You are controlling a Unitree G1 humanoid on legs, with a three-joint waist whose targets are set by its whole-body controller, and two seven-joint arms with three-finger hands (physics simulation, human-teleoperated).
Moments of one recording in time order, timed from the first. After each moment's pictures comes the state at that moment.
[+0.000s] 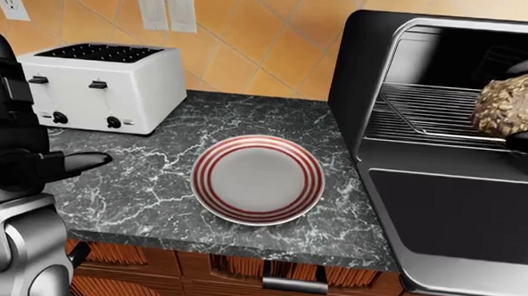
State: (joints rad) left arm -0.20 0.12 0.22 -0.59 -0.32 -0.07 0.14; right arm -0.44 -1.14 -0.69 -0.26 0.13 0.79 0.71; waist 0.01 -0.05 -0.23
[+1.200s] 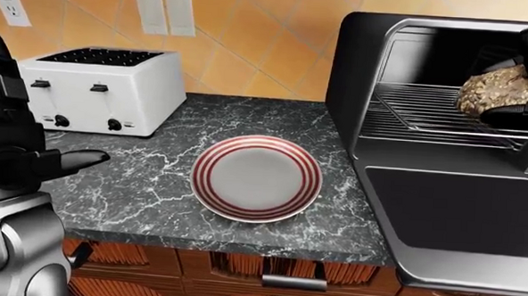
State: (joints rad) left arm -0.21 0.13 0.22 -0.60 -0.32 -0.06 0.15; right arm -0.72 -1.11 -0.40 0.27 0.01 0.50 0.69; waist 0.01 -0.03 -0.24
